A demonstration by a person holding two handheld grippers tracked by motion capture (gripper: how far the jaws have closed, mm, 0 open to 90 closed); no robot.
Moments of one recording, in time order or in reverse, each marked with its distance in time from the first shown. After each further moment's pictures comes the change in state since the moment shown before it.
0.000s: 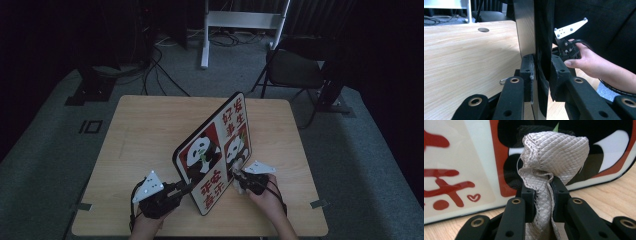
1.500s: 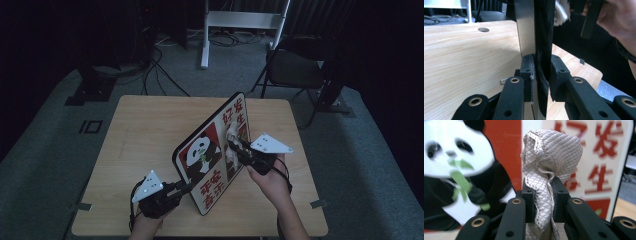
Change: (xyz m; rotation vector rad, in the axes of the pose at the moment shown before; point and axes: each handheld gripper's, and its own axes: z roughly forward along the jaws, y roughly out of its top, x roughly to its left) left arm 0.001 0.000 0.000 0.002 0.000 0.001; right arm 0.027 0.128 -0.084 -0.371 0.039 -0.099
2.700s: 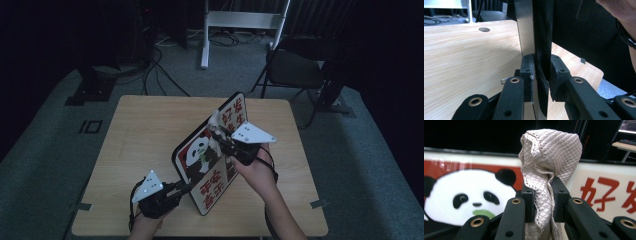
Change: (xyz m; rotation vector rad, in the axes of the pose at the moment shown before) left arm 0.000 0.001 -0.001 0.006 0.005 0.004; right arm 0.025 0.039 0.025 -0.038 0.039 -0.072
